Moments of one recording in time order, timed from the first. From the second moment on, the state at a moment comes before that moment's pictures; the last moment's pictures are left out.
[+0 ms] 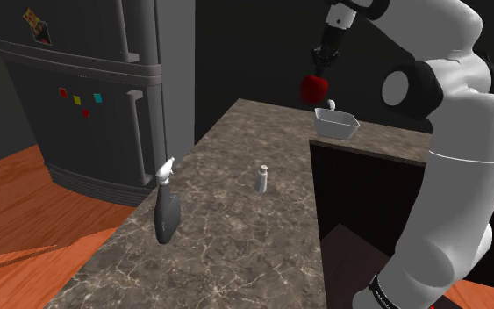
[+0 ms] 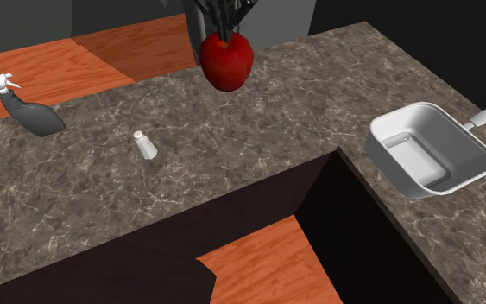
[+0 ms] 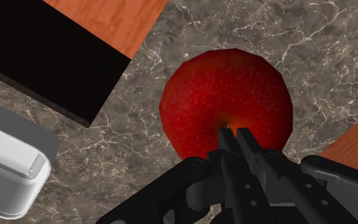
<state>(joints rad) -0.20 0.30 -0.40 -0.98 0.18 1.38 -0.24</state>
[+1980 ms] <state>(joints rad) 0.25 -0.08 -0.02 -1.47 -0.05 1.51 0.52</state>
